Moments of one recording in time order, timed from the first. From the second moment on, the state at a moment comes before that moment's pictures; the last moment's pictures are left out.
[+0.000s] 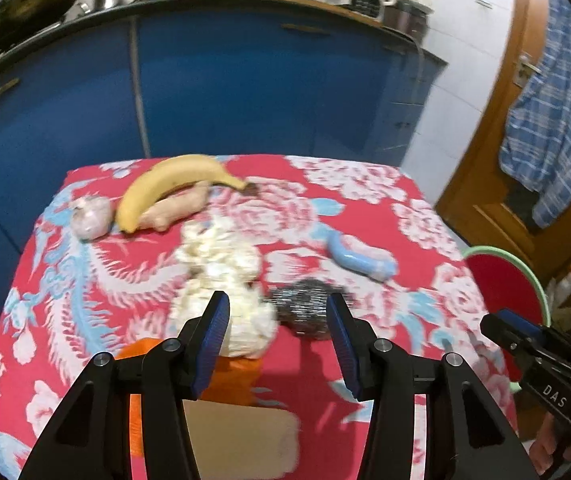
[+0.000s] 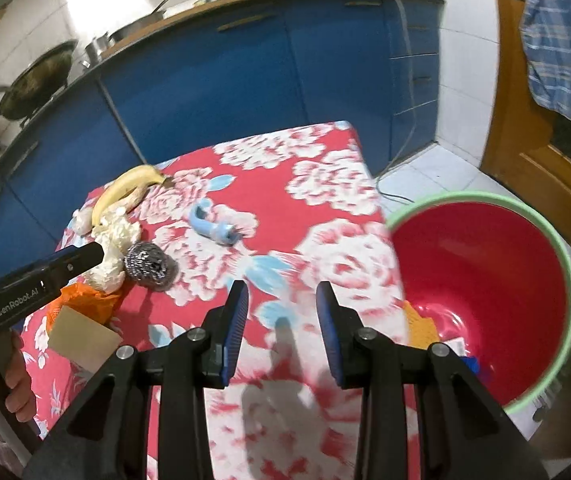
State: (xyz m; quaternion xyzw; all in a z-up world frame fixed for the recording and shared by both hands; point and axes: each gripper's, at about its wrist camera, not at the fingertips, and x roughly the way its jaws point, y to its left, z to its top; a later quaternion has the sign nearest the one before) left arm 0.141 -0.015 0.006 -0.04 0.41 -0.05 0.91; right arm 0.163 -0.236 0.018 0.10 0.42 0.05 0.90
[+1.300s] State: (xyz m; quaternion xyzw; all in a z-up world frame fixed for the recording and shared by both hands) left arm 0.187 0.020 -0.043 -0.11 0.46 -0.04 0.88; right arm 0.268 -0.145 -0.032 -0.06 0.46 0.13 0.88
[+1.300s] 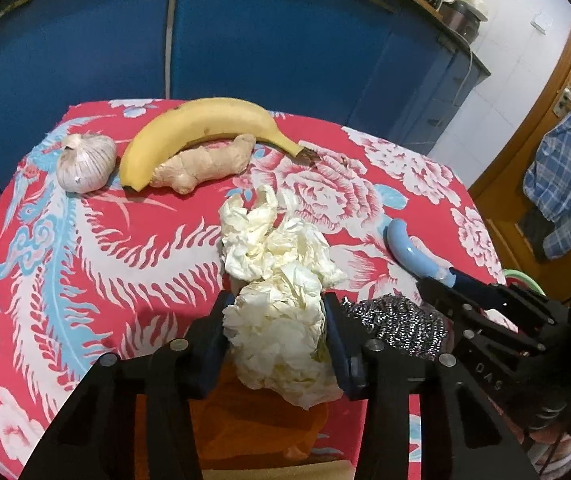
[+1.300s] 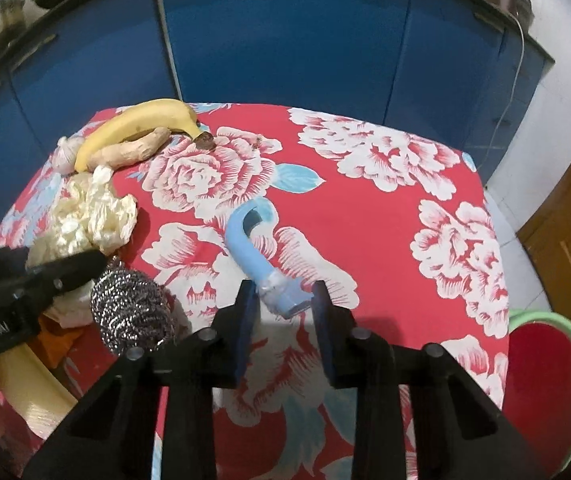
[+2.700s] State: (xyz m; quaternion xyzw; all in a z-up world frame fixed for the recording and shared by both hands) left arm 0.121 -0.095 0.029 -0.05 0.40 -0.16 0.90; right arm 0.133 -0.299 0.023 0.10 0.39 0.01 0.91
